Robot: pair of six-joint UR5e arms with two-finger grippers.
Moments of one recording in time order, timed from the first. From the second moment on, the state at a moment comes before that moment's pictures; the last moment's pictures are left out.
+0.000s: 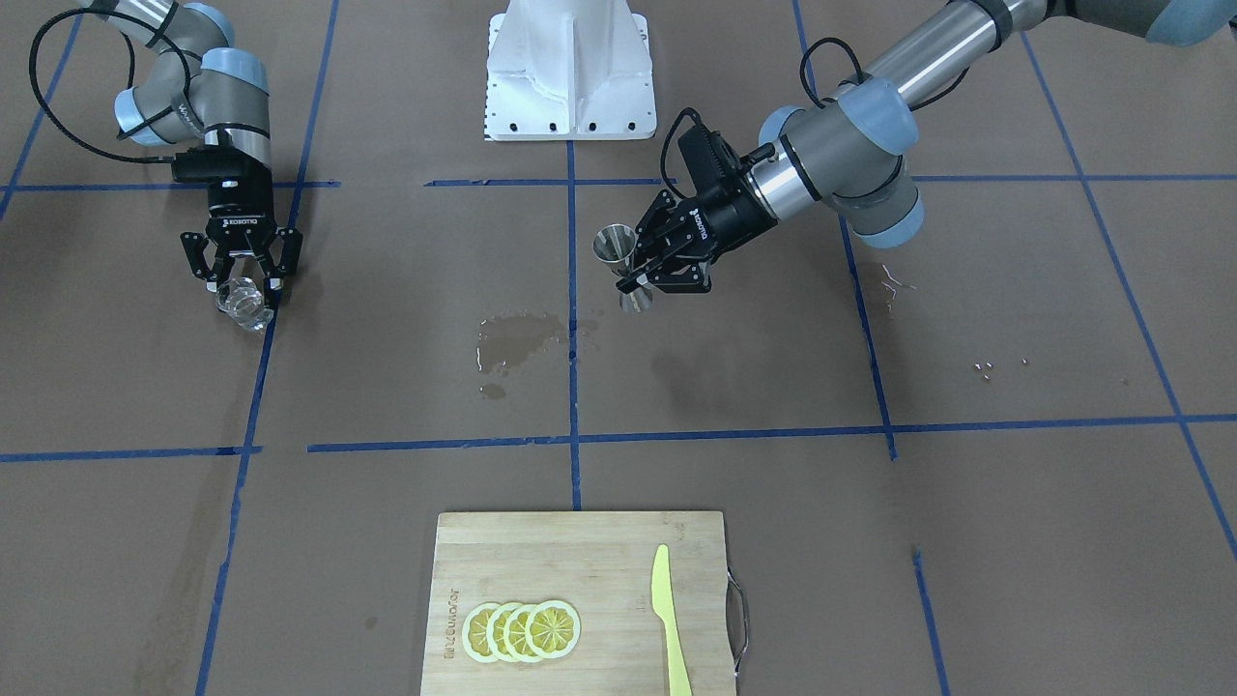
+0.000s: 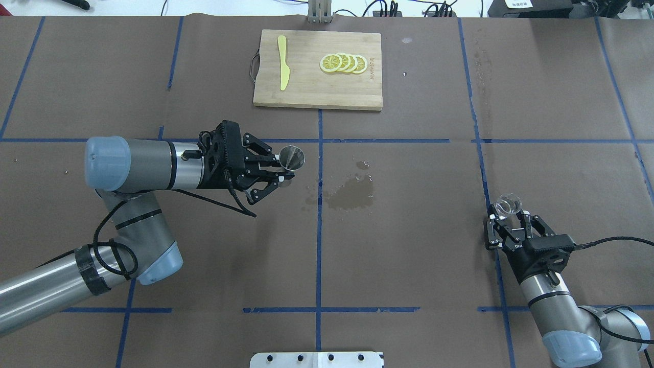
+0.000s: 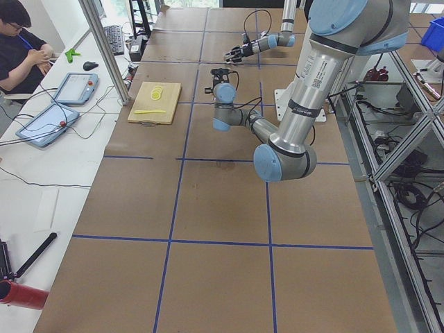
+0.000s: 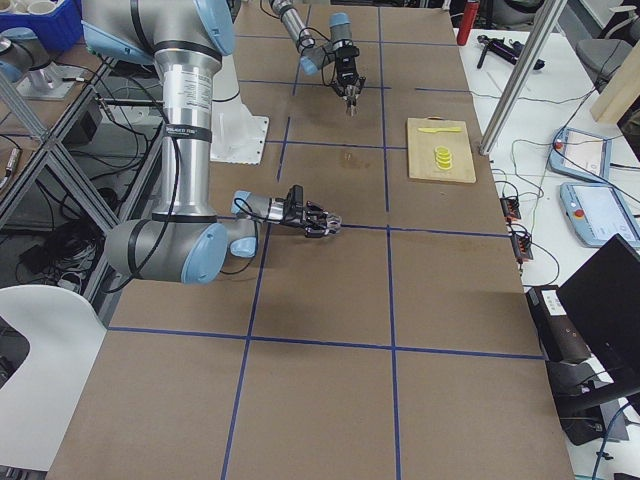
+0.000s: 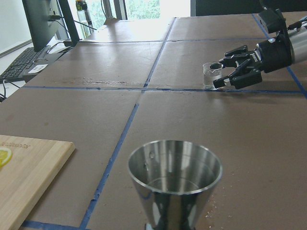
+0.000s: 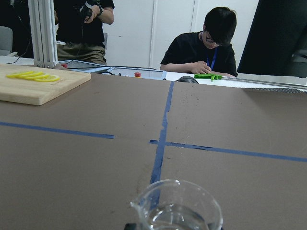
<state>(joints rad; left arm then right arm) -0.58 -2.06 -1.47 -2.94 -1.92 -0.12 0.09 -1.67 1.56 -0.44 0.43 1.22</state>
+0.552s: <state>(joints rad) -0.58 -2.06 -1.47 -2.94 -1.92 -0.12 0.09 -1.67 1.56 -0.44 0.43 1.22</state>
